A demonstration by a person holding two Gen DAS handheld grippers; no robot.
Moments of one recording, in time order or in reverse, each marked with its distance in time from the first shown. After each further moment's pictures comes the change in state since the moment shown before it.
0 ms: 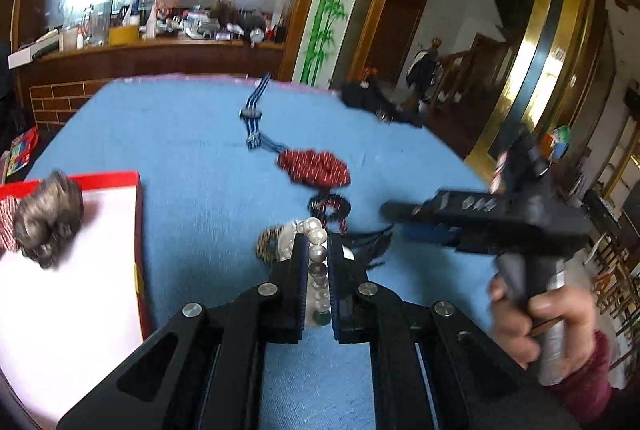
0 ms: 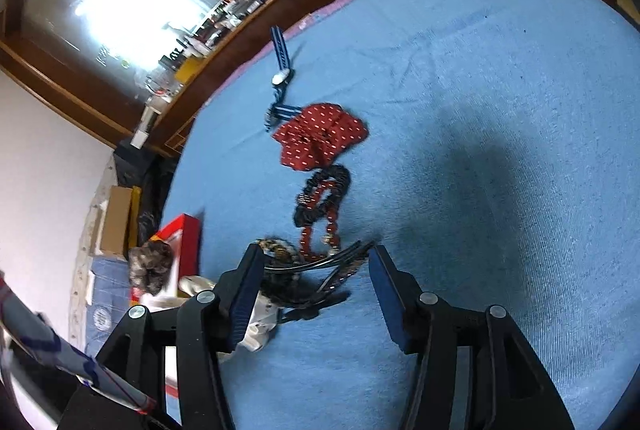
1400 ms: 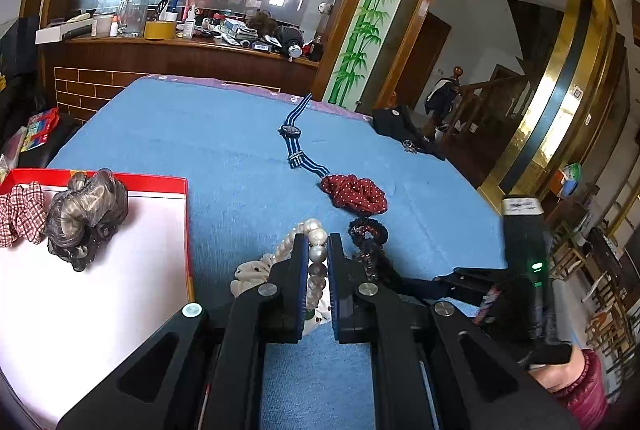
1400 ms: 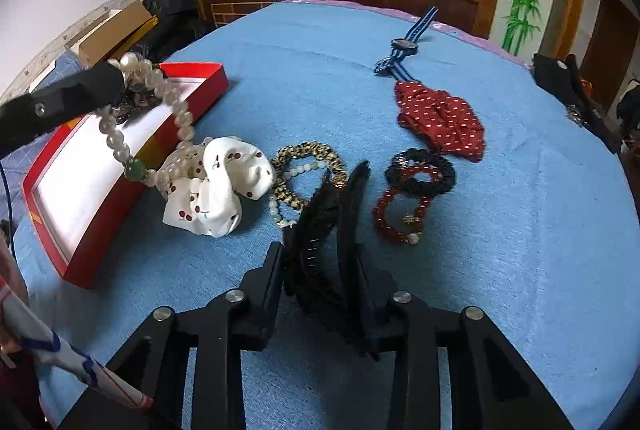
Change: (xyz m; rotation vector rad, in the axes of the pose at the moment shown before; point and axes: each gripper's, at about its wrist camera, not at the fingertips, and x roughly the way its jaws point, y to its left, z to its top) left arm -0.021 0.049 0.002 -0.112 -0.052 0.034; right arm 0.039 0.085 -0.056 -0.722 0.092 -0.203
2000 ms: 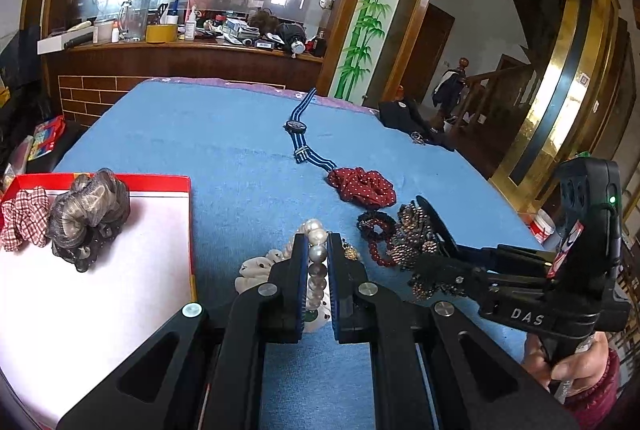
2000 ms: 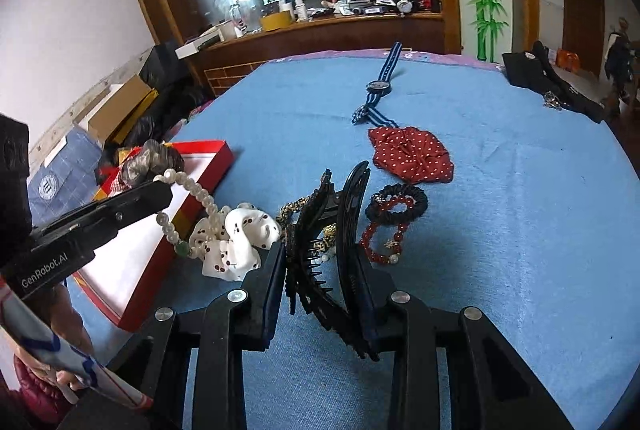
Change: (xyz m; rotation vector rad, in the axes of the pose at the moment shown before) left arm 0.006 -0.006 -0.003 0.040 0.003 0.048; right arm -0.048 -0.017 0.002 0.186 -0.167 0.074
